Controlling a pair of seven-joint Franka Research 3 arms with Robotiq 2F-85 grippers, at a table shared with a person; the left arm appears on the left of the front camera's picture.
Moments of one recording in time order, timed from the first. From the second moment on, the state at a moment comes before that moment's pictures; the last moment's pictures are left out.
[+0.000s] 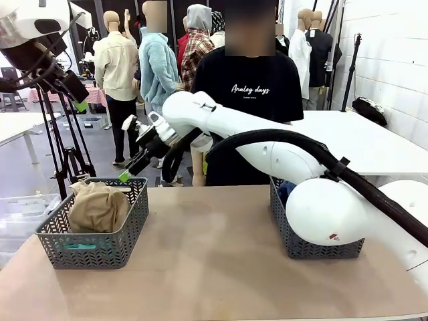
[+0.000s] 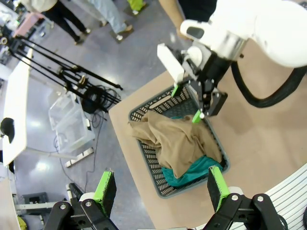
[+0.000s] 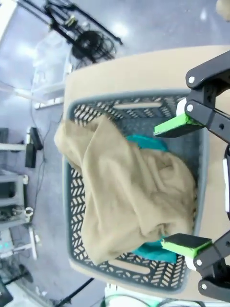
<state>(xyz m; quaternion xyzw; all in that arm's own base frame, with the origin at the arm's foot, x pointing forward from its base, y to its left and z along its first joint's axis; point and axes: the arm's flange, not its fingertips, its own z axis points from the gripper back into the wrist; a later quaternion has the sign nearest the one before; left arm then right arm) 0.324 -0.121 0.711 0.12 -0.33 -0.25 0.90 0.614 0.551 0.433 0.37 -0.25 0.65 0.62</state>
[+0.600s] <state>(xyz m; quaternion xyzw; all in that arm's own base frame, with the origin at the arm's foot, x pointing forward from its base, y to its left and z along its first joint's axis) 0.324 -0.121 0.711 0.12 -0.33 -0.25 0.90 0.601 0.566 0.422 0.37 -0.24 0.66 0.60</state>
